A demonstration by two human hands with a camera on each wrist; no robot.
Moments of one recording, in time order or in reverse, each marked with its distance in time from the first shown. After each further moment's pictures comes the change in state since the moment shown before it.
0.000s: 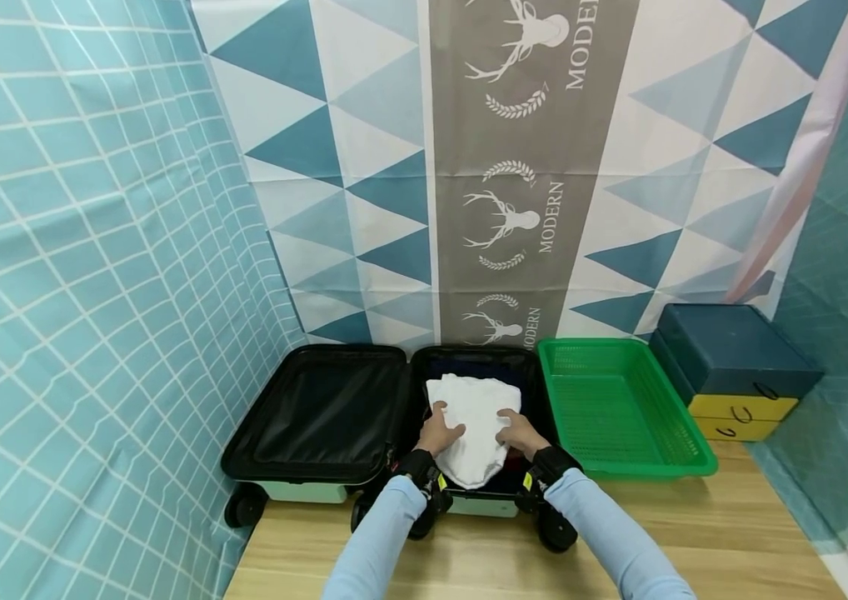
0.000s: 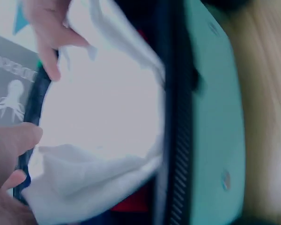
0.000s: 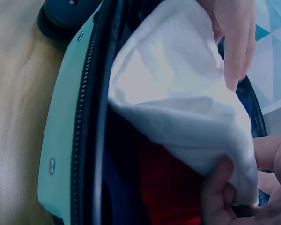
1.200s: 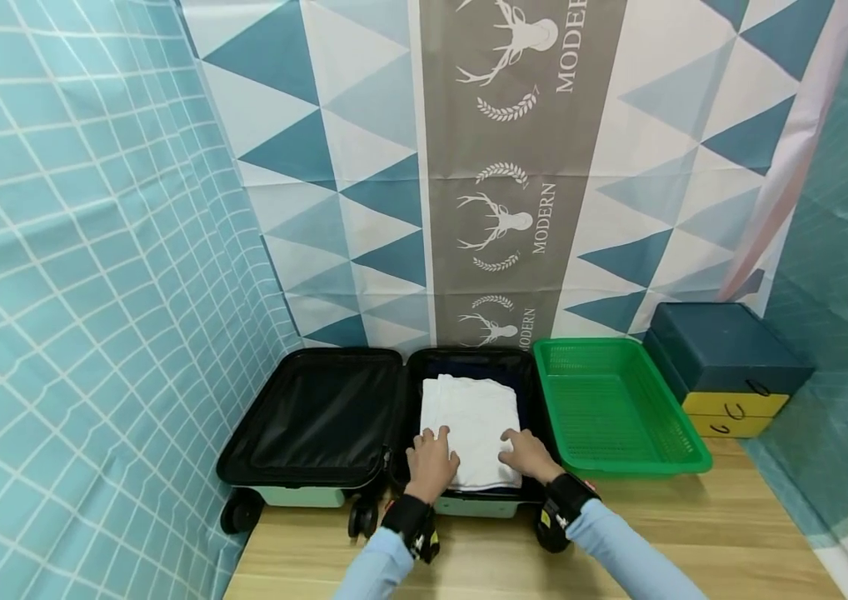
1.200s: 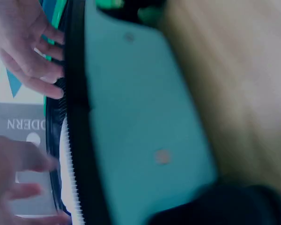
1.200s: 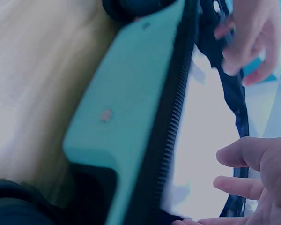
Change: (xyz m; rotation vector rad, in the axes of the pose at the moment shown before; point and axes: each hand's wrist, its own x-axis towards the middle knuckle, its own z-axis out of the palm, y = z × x) left_hand -0.058 0.013 0.009 0.595 0.252 0.238; right_hand -0.038 0.011 -0.003 -0.660 0.132 -0.224
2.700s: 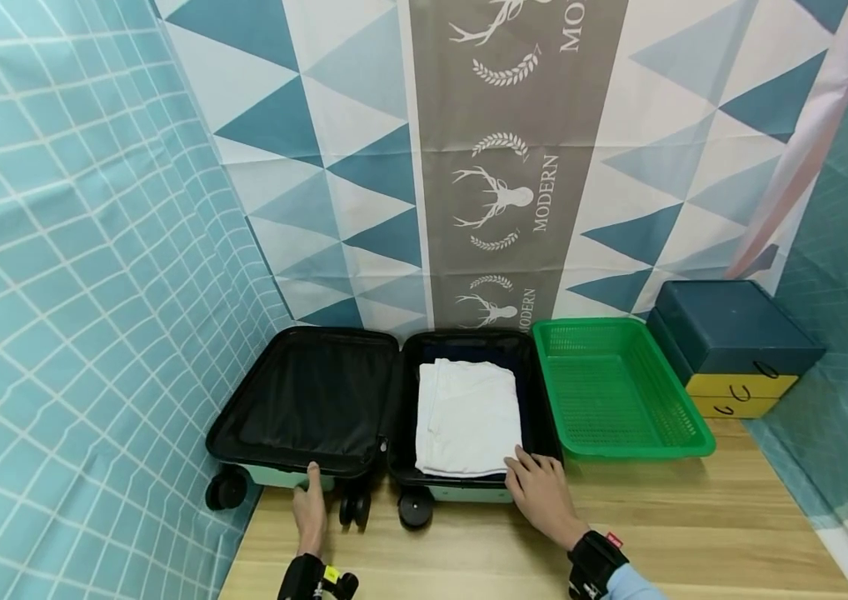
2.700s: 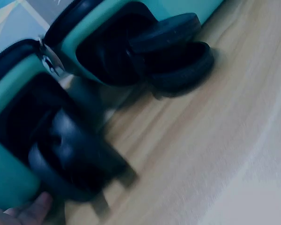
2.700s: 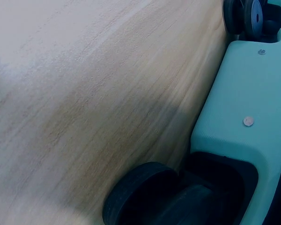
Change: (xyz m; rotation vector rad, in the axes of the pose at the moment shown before) left_hand -0.092 -0.179 -0.021 -0.882 0.091 -0.858; right_hand -0.059 0.037 0.061 -0.334 0.348 -0.199
